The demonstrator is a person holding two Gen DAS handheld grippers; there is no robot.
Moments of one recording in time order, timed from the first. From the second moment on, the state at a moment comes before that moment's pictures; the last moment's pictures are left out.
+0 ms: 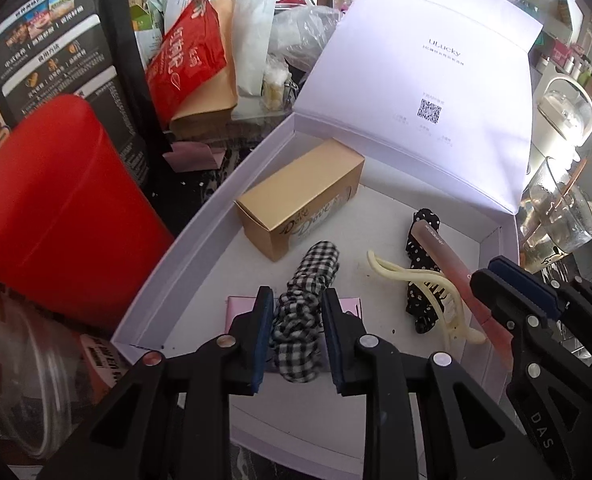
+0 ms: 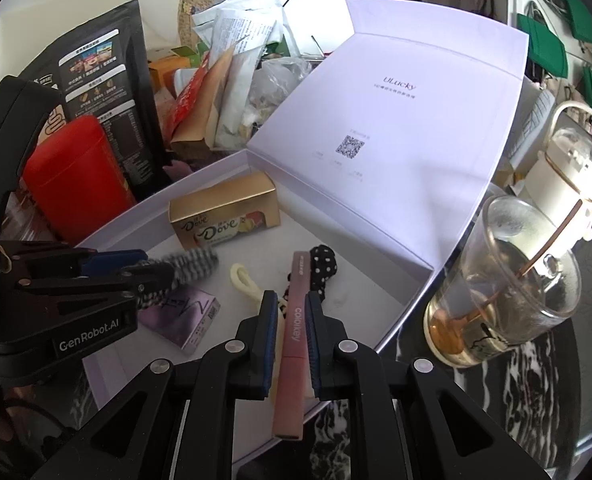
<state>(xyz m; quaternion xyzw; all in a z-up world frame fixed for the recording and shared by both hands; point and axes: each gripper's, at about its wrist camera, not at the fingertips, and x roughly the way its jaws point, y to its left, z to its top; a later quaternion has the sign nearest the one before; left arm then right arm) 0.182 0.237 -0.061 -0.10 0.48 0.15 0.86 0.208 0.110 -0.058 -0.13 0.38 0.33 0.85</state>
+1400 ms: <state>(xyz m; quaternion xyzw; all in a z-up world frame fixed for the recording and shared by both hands) 0.086 0.160 0.051 -0.03 0.39 0.14 0.91 0.115 -0.005 0.051 -0.10 0.30 0.27 0.91</state>
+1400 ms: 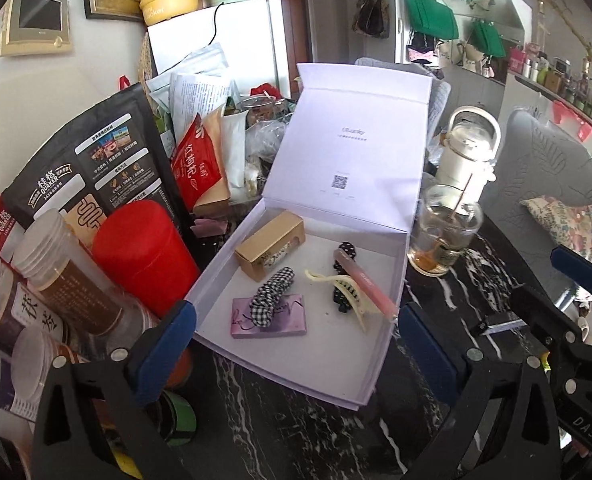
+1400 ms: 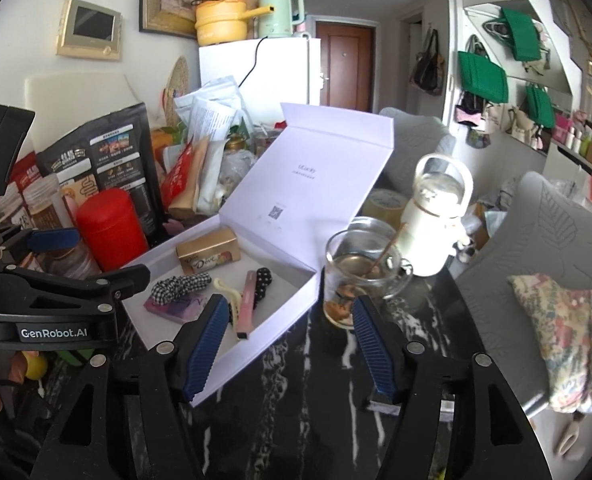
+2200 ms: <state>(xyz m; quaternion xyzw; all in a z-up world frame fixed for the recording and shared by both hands) 0.044 0.044 0.028 -0.01 0.40 0.04 0.92 0.059 -0.125 0.036 -0.08 0.31 0.19 0.93</state>
